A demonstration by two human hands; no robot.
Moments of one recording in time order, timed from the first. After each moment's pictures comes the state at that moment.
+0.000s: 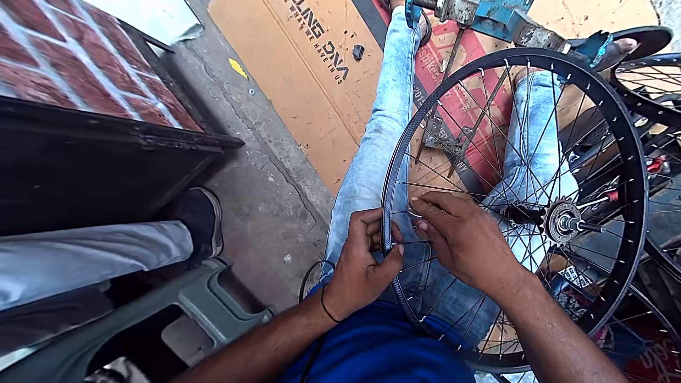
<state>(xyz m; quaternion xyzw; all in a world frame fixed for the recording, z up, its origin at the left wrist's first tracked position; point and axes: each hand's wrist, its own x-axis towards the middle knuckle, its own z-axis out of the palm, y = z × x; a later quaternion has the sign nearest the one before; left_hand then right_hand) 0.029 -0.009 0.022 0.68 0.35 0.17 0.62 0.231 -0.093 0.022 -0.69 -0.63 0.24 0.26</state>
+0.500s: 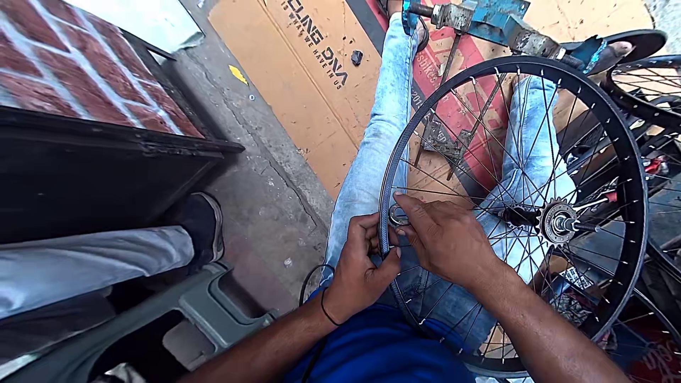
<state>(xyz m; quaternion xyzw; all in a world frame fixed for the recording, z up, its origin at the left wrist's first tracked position) 0.026 -0.007 0.016 0.69 0.36 0.17 0.61 0.216 -0.076 0.016 -0.66 -0.67 0.15 0.29</state>
